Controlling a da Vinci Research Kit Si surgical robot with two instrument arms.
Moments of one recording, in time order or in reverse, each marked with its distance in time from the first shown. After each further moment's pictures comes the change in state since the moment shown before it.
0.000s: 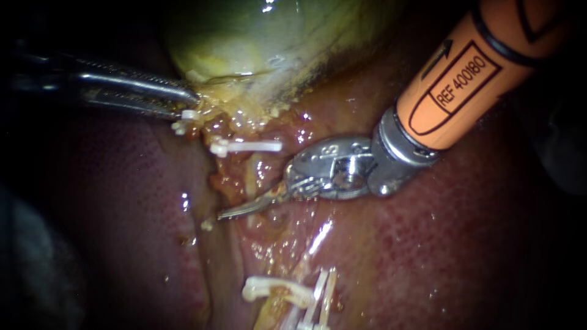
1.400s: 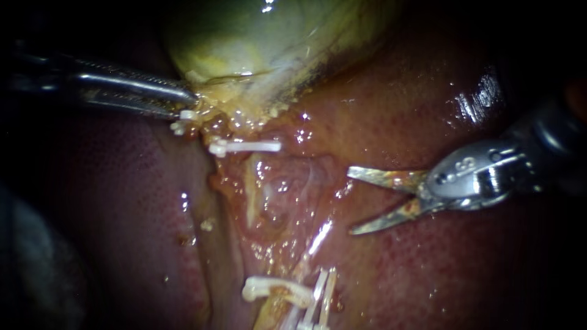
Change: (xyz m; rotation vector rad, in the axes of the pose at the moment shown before) right arm -0.003 -0.010 -0.013 -0.661 -0.262 -0.213; left arm 0.000 0.000 0.000 0.005 0.001 0.007
